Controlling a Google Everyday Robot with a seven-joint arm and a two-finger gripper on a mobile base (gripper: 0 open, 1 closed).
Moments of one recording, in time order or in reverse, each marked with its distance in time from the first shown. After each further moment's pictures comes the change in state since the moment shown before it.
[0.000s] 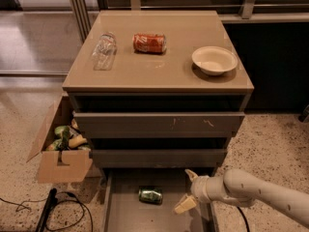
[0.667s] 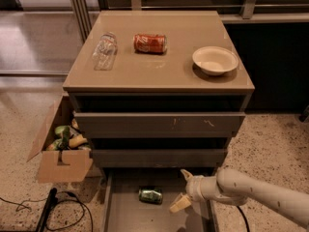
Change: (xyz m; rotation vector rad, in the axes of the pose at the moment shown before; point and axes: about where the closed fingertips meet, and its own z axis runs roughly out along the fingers) arm 0.005 -0.006 0.022 0.001 -0.004 0.001
